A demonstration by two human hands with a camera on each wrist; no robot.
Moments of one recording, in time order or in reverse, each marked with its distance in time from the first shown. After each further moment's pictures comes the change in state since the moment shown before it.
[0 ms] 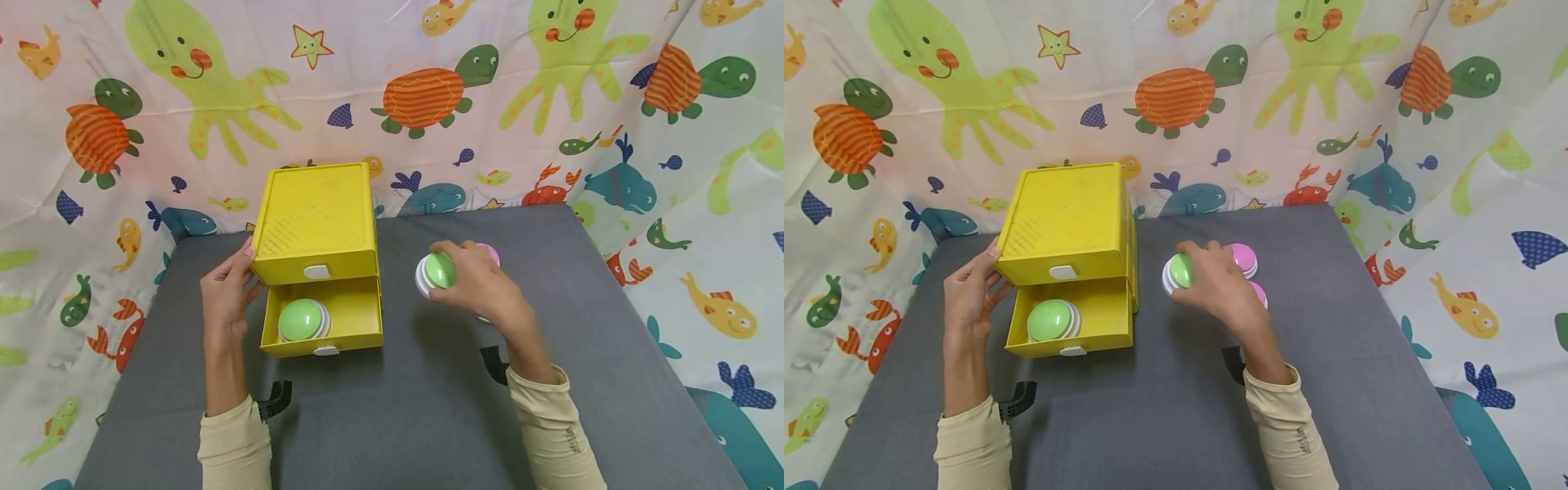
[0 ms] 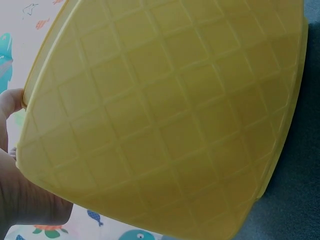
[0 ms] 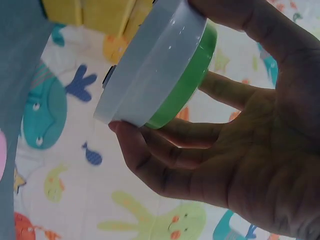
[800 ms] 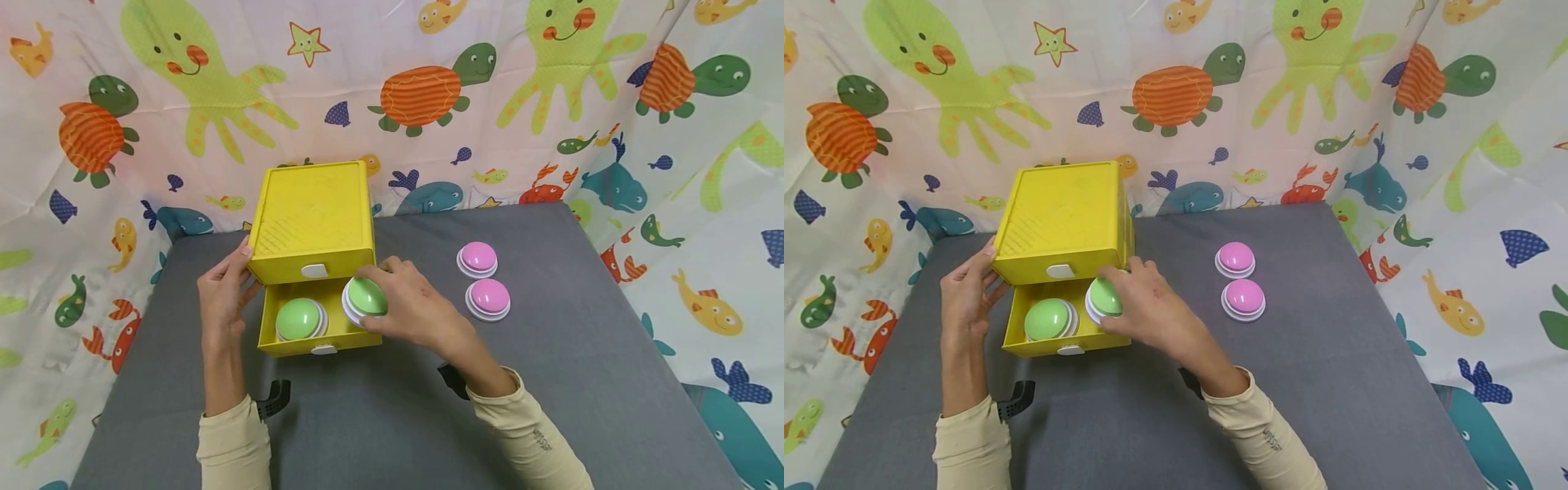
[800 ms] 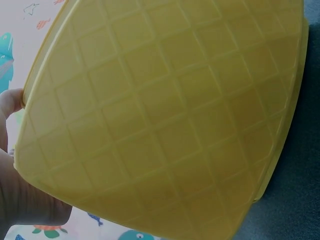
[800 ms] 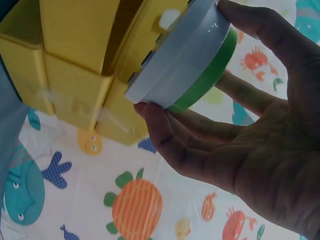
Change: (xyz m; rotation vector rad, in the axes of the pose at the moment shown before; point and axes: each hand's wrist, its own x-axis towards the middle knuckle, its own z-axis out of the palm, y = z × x) left_hand -0.003 0.000 0.001 -0.050 -0.007 0.010; right_hand -0.003 -0.067 0.045 0.028 -0.037 -0.265
